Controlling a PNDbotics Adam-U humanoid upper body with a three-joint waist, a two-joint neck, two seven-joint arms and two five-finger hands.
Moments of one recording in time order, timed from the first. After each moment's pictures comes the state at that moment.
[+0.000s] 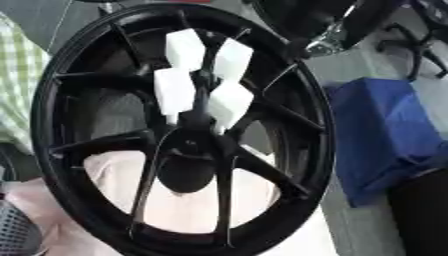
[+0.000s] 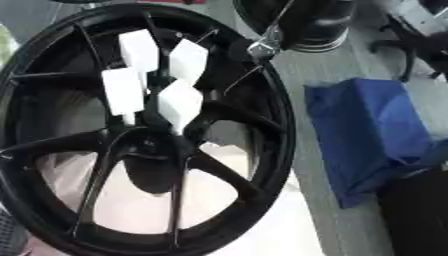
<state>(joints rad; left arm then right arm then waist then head) -0.22 0.56 0.05 -1.98 0.18 -0.09 0.33 -0.59 -1.26 0.08 -1.99 0.18 -0.30 0.60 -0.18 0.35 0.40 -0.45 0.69</state>
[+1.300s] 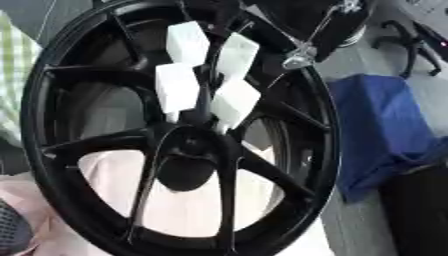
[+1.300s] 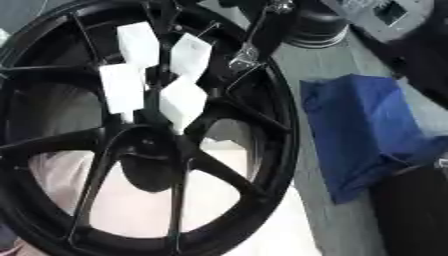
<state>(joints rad) -0.24 0.57 0.05 -1.98 0.18 -0.09 0.32 -0.64 -1.24 0.15 -1.99 0.26 -0.34 0.63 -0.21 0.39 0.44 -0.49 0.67</state>
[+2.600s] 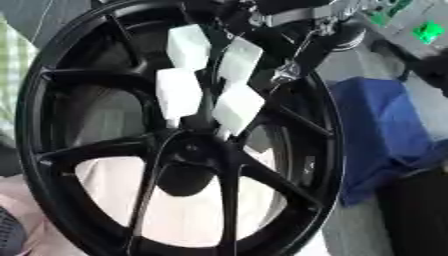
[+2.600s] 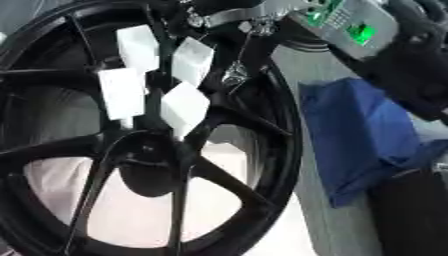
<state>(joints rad) -0.25 0.57 0.04 -1.98 0.17 -0.09 0.32 -0.64 -1.23 0.19 -1.95 0.32 -0.35 0.66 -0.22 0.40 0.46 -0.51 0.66</state>
